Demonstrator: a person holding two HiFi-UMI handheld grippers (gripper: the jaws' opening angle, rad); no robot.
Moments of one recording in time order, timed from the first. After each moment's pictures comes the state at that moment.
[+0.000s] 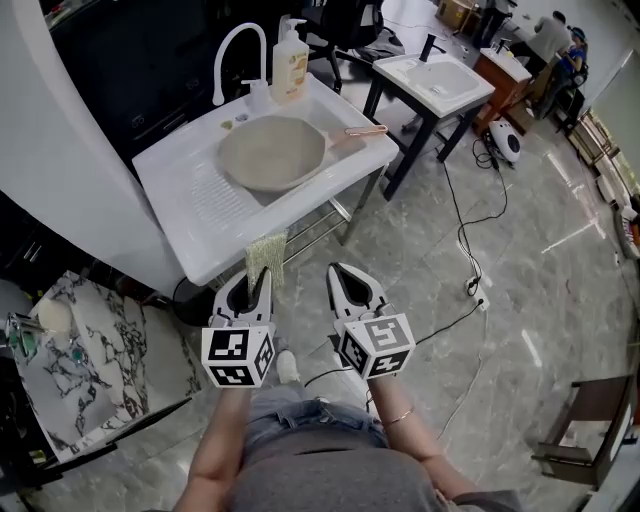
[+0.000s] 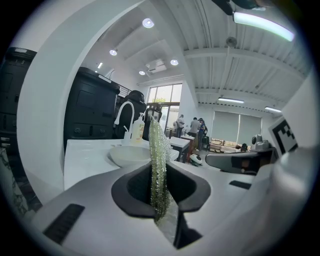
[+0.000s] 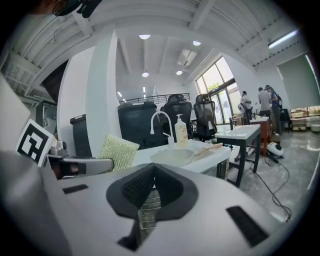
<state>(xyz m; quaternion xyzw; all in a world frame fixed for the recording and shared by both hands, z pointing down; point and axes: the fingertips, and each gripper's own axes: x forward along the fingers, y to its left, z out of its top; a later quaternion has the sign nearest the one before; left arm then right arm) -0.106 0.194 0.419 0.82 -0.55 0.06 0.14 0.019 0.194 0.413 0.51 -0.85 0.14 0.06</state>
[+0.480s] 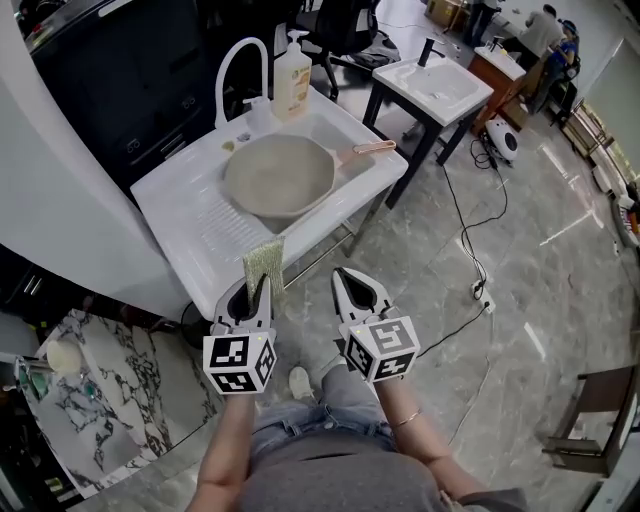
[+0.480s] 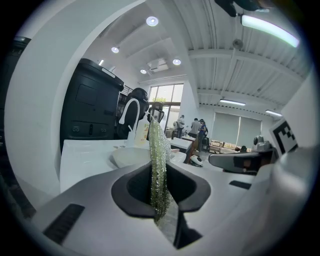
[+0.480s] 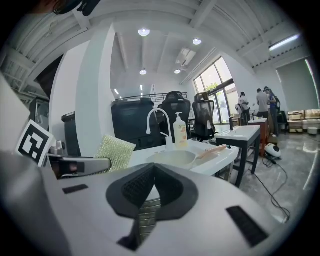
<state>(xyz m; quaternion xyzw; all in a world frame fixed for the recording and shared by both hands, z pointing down) -0.146 0.125 0.423 0.82 -0.54 0.05 0.16 -0.011 0.129 0.414 0.53 -0.83 0.14 0.07</state>
